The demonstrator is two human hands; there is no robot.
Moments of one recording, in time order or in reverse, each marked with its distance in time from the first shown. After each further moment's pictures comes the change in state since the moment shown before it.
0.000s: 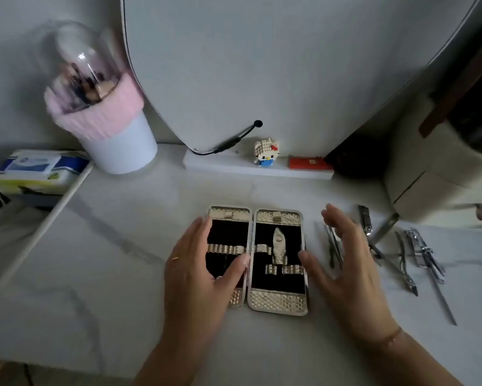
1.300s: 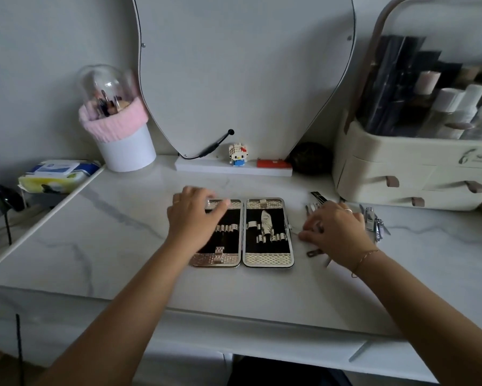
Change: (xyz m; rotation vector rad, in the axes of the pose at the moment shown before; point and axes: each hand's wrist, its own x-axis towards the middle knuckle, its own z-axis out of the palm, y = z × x) left_hand 0.020 0.039 0.018 0.187 -0.036 -0.002; right_hand 0.002 0.044 -0.067 -0.567 -0.206 0.026
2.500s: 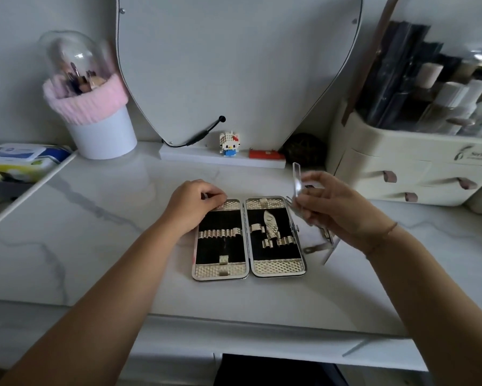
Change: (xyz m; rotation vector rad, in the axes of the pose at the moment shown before) left_hand 0.040 -0.022 0.023 -0.324 -0.206 0.145; right_hand 0.013 -0.010 -0.024 1.258 -0.261 0.022
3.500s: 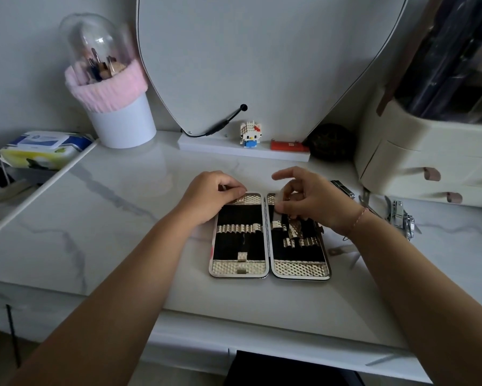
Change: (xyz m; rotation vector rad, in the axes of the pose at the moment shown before) left_hand 0.003 -0.002 -0.004 -0.067 -0.044 -0.003; right_hand 0.053 0.020 0.032 -0.515 -0.127 -0.048
